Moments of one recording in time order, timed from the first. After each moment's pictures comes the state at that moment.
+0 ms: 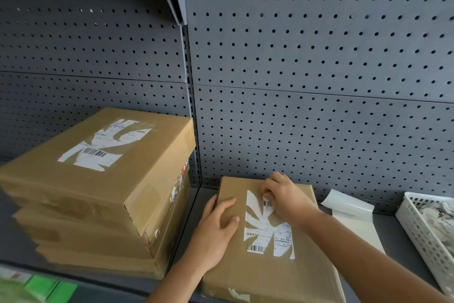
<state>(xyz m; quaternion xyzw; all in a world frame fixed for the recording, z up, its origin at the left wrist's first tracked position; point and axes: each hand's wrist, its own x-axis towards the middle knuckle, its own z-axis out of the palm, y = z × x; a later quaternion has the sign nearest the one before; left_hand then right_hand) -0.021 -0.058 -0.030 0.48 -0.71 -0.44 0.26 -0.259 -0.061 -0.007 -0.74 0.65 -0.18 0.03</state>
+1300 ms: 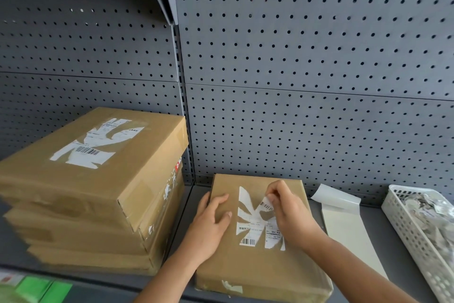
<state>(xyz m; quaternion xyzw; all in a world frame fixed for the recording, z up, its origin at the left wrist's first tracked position) -0.022 -0.057 -0.026 0.48 -0.74 -0.42 0.23 -0.235 0.009 0.011 -0.64 0.66 -0.36 0.16</state>
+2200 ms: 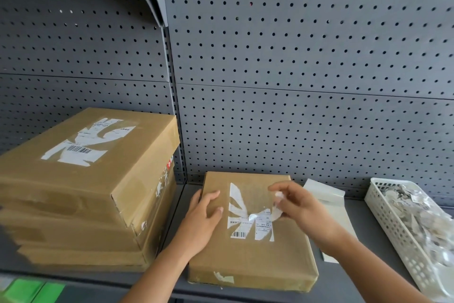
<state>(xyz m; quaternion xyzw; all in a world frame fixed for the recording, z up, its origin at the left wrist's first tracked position) -0.020 -0.054 -0.022 0.47 -0.74 -0.42 0.22 -0.255 0.053 0.038 -0.49 0.61 -0.50 0.38</state>
